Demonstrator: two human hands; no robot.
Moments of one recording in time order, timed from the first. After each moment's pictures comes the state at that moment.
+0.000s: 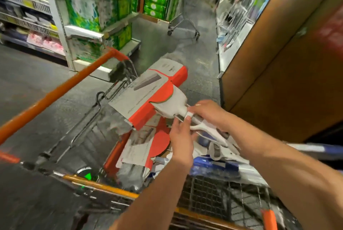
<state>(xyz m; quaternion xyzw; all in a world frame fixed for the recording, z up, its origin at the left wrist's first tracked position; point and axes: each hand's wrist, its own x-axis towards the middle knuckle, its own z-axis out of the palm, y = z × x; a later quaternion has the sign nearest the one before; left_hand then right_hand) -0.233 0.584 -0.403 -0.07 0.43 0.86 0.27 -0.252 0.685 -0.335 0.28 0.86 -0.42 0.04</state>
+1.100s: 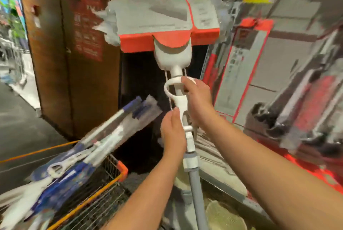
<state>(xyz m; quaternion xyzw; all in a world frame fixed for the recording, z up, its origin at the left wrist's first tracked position) 0.164 0.519 -0.209 0.41 0.38 0.70 0.45 0.209 0.550 -0.131 0.48 0.51 -0.29 -0.66</state>
